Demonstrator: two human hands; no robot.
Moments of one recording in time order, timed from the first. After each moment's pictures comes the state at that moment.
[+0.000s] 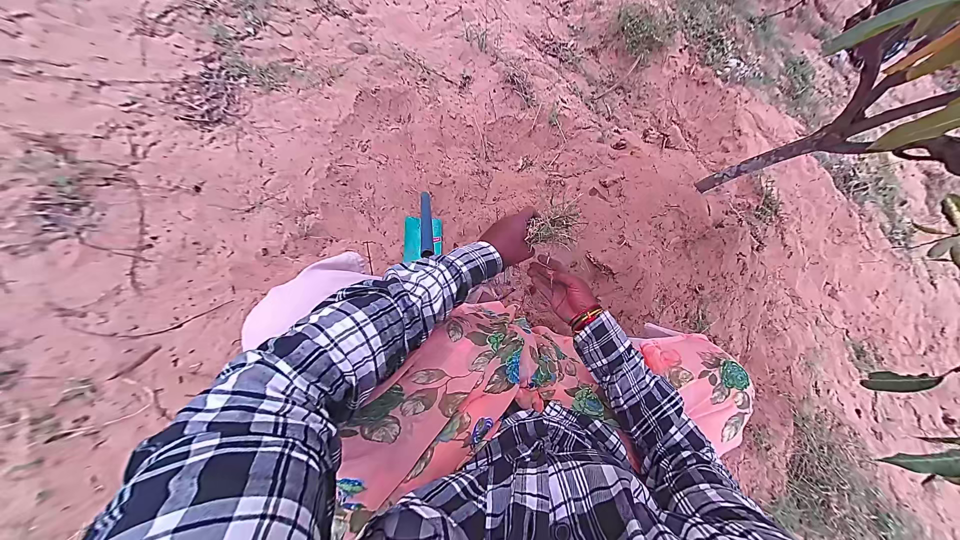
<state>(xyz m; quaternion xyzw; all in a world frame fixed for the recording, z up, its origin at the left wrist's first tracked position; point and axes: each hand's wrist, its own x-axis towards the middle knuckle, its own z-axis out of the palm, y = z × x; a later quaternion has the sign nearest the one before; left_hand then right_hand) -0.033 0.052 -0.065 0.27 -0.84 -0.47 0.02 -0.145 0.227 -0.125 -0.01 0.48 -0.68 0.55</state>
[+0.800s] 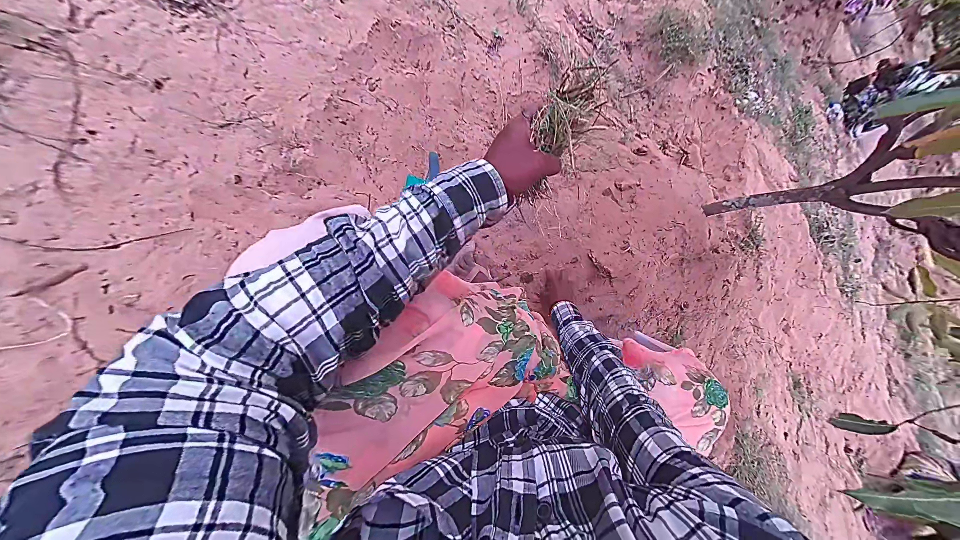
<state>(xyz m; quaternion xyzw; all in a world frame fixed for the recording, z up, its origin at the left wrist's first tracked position) 0.006 0.009 0.003 0.32 -0.65 -0.64 0.26 -0.182 0.235 -0.261 -0.42 0.89 0.09 0.16</state>
